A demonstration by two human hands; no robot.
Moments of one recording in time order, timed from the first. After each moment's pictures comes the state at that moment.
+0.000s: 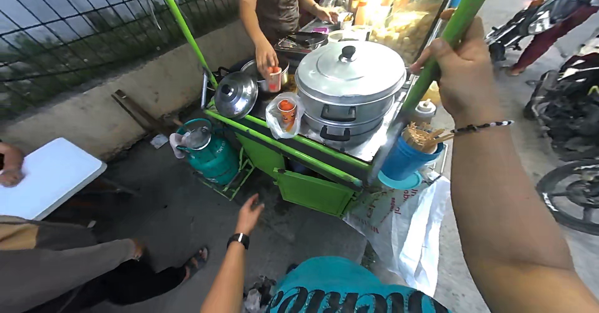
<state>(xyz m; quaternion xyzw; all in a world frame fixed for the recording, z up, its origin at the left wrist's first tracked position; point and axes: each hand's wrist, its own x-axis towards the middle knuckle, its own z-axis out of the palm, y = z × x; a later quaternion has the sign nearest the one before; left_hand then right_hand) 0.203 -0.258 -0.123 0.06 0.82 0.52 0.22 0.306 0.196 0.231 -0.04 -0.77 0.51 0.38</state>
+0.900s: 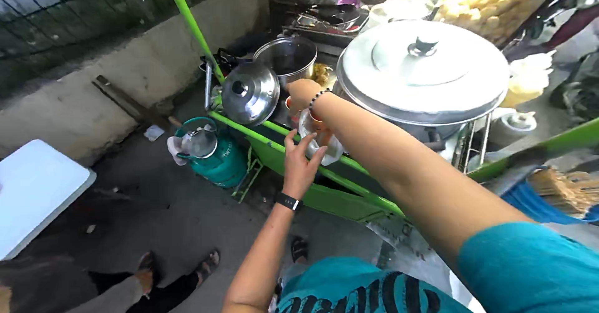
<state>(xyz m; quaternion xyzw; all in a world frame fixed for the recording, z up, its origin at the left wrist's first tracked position) 0.049 -0.119 0.019 0.26 0.79 0.55 0.02 -0.077 0.024 0.120 -0.06 -0.99 0.06 -0.10</state>
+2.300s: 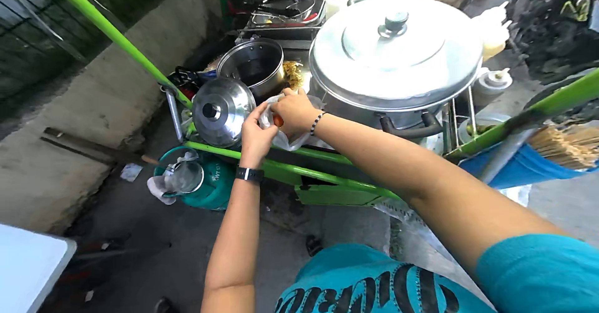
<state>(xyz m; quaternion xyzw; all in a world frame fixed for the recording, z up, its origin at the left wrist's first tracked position) -0.083 -0.122 0.068 0.27 0.74 0.59 0.16 -0.059 0.042 0.081 -0.04 -1.00 0.02 -0.02</state>
